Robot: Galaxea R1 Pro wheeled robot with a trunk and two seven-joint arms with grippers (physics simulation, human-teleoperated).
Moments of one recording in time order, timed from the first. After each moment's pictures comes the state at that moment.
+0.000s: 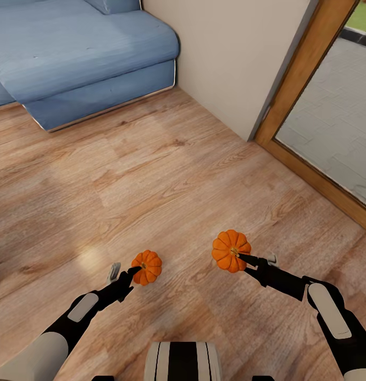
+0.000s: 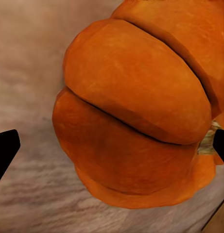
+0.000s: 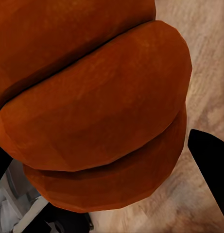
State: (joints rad) left arm -0.66 0.13 -0.15 -0.48 1.27 0.42 -0.25; right arm -0.43 -0.24 -0.12 -1.21 -1.01 0.96 0.44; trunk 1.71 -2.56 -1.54
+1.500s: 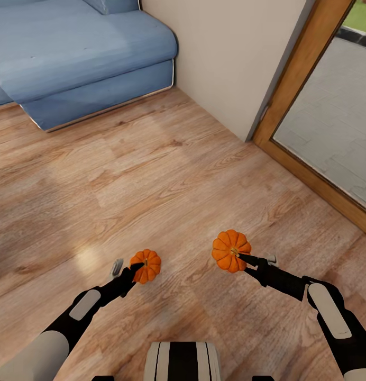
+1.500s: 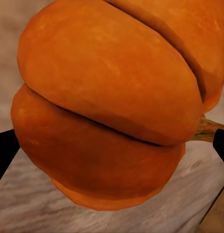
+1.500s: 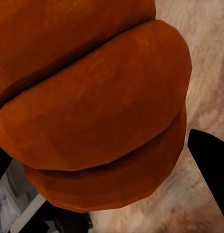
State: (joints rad) left arm -0.66 0.13 -0.19 -0.53 1.27 0.42 -0.25; right arm -0.43 -0.24 -0.12 -1.21 -1.01 0.96 0.44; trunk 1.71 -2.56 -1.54
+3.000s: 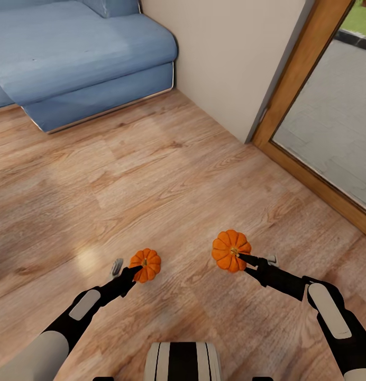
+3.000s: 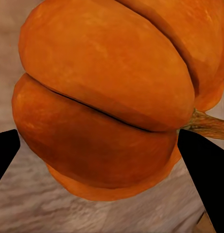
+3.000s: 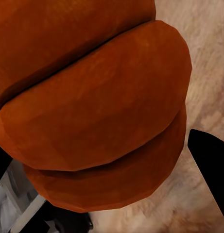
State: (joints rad) left arm -0.66 0.13 -0.19 -0.54 1.27 0.42 -0.26; right arm -0.43 -0.24 -0.12 -1.21 -1.02 0.96 0.44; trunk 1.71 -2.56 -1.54
